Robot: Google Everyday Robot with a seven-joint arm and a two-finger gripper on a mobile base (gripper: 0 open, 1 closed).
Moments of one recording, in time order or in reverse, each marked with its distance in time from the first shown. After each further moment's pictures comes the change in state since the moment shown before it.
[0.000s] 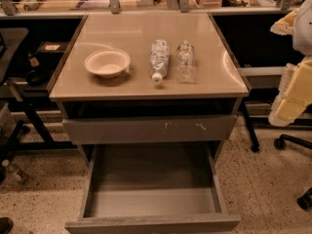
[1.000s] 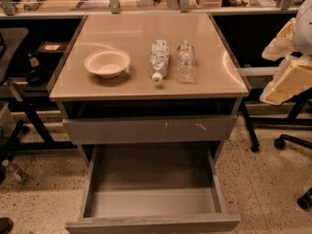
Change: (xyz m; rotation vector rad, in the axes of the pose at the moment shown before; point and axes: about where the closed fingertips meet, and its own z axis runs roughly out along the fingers) arm 0.000 0.000 0.000 0.000 0.000 0.000
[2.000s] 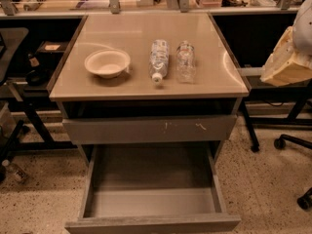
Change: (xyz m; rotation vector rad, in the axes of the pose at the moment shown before) arm 0.000 0.000 0.000 0.000 0.000 0.000
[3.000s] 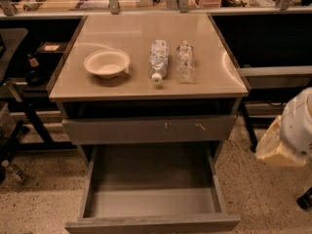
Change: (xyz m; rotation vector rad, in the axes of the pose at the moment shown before) arm 0.050 0.103 0.085 -0.124 0.046 0.109
